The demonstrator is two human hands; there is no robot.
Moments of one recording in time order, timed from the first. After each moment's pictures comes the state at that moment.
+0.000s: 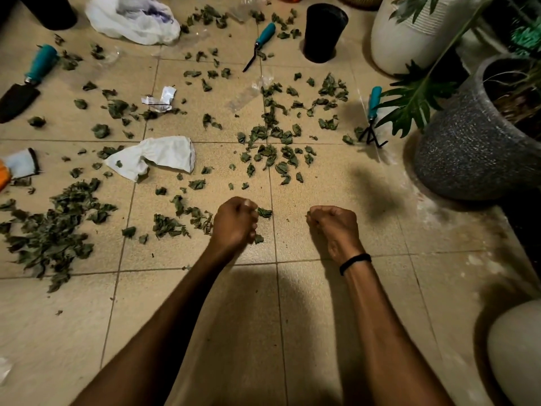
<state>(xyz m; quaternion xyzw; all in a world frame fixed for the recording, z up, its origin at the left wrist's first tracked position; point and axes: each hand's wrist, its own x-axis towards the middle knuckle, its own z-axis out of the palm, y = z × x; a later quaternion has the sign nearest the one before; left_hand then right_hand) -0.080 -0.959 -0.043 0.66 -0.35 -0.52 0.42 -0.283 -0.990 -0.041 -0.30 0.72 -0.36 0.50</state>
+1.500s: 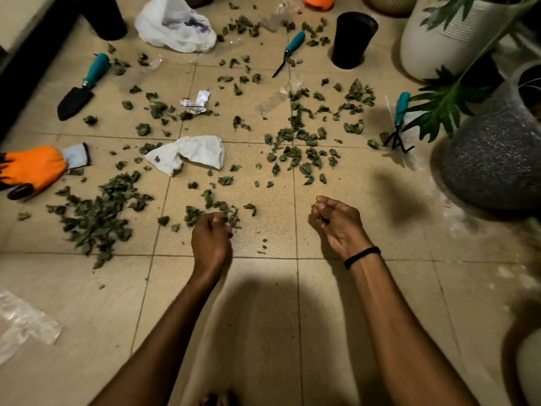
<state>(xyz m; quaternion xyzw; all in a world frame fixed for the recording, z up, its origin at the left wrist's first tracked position) -0.026 -0.899 -0.057 0.76 -0.24 -0.35 0.49 -0.247 -0.992 -0.025 -0.15 0.57 -0.45 0.67</state>
